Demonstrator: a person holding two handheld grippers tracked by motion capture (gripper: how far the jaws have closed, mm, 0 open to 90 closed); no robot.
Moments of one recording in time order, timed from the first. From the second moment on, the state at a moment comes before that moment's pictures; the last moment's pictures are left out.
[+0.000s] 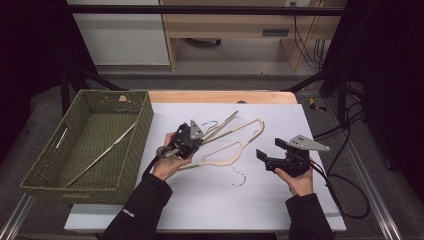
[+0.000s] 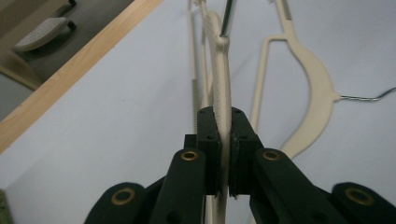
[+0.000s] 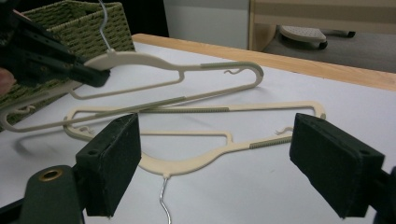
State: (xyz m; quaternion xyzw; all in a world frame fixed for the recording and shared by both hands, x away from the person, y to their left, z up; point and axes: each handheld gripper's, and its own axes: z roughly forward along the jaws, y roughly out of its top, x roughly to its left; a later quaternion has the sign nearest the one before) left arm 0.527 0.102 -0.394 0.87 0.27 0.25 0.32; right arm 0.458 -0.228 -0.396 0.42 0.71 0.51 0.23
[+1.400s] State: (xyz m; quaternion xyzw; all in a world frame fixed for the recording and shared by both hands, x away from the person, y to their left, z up) left arm 0.444 0.191 -0.227 0.82 0.24 0.25 0.45; right arm 0.445 -0.235 -0.389 0.40 0.72 0.52 0.24
